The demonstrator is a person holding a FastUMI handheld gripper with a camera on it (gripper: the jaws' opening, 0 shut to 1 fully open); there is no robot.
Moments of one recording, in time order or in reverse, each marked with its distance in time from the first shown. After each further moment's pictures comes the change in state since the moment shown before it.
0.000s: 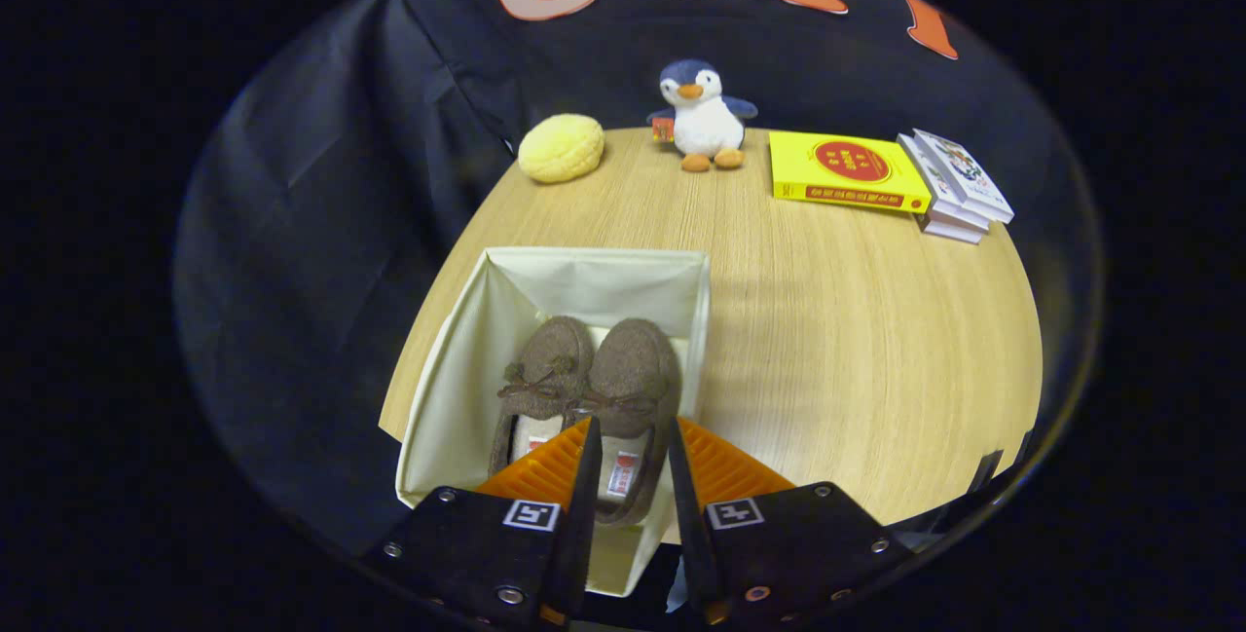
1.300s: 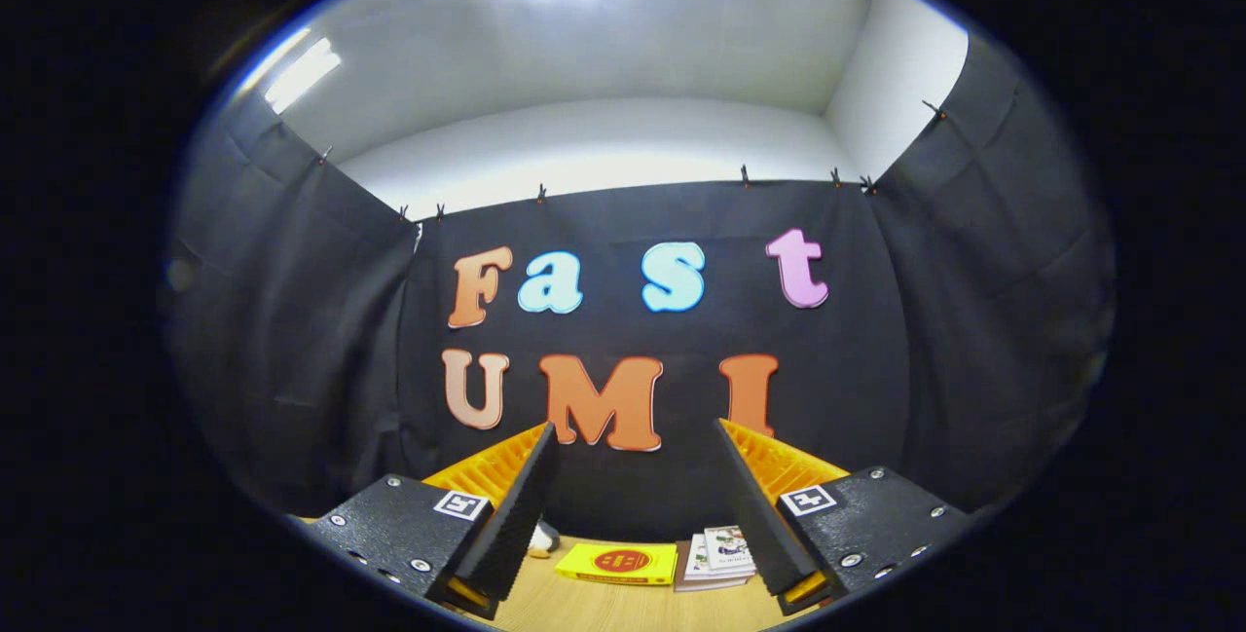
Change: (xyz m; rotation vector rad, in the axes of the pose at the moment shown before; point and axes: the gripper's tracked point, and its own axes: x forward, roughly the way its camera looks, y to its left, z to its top) arm -0.389 -0.232 0.195 -0.130 -1.315 -0.223
